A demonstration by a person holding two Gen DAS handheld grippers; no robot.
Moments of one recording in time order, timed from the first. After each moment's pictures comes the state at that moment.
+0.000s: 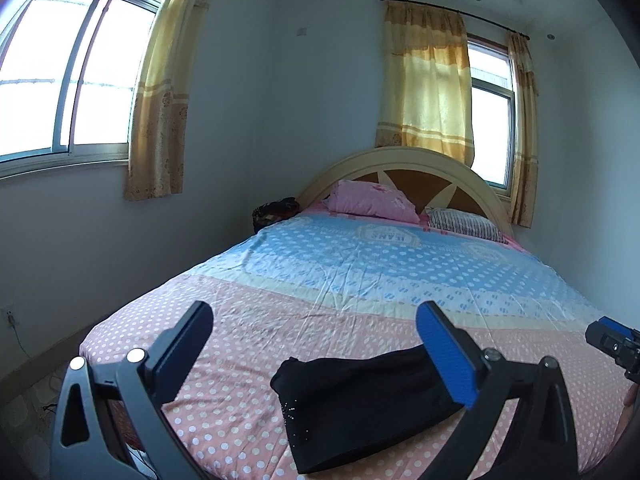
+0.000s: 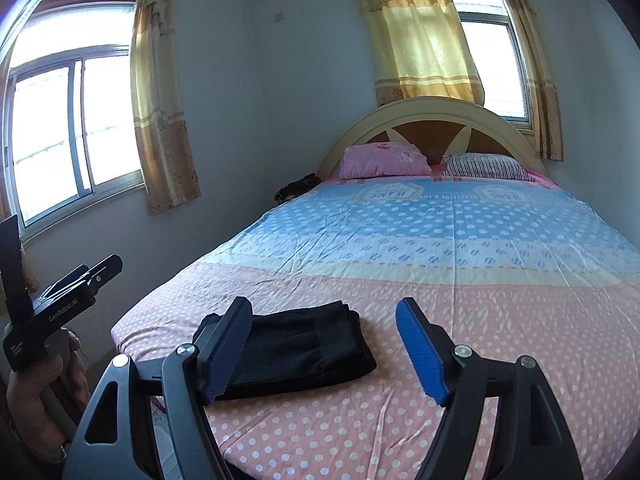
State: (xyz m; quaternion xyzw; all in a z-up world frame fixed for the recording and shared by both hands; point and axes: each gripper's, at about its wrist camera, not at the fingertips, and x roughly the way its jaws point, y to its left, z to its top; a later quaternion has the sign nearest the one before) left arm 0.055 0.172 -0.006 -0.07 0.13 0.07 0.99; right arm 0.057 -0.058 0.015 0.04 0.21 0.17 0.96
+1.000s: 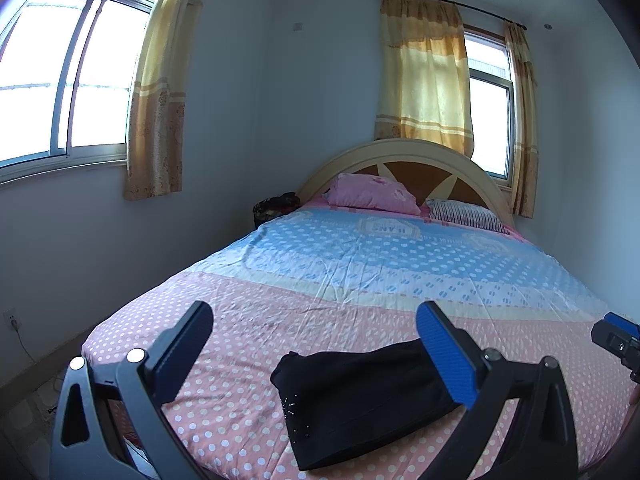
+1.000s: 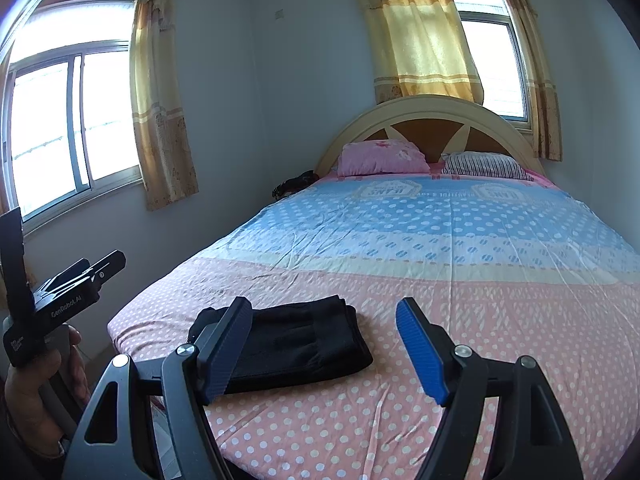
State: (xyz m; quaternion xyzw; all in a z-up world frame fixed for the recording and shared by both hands) left arm 0.055 0.162 -0.010 -0.05 0.14 0.07 0.99; right arm 0.052 -0.063 0.009 0.04 0.22 0.16 0.96
